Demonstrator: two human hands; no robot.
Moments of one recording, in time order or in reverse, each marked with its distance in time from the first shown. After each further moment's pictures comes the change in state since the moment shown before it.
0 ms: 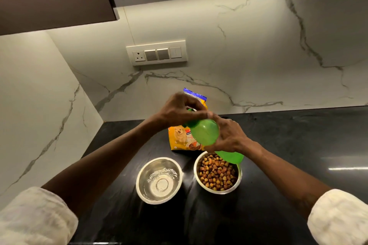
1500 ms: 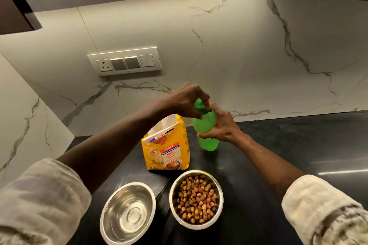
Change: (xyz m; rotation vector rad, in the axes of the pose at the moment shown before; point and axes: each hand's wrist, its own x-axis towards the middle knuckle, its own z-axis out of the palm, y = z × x) left_hand 0.165 0.011 0.036 0.499 -0.283 0.055; right_hand 0.088 0.124 -0.020 0.175 0.185 0.010
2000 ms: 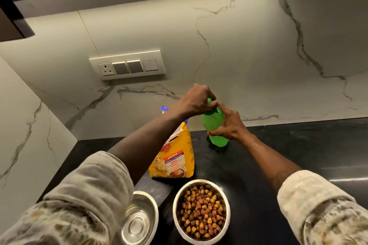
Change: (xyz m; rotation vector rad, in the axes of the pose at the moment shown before) left_hand 0.065 -0.033 0.034 -0.020 0.211 -0.135; right_hand 0.037 0.041 0.007 0.047 -0.008 0.113
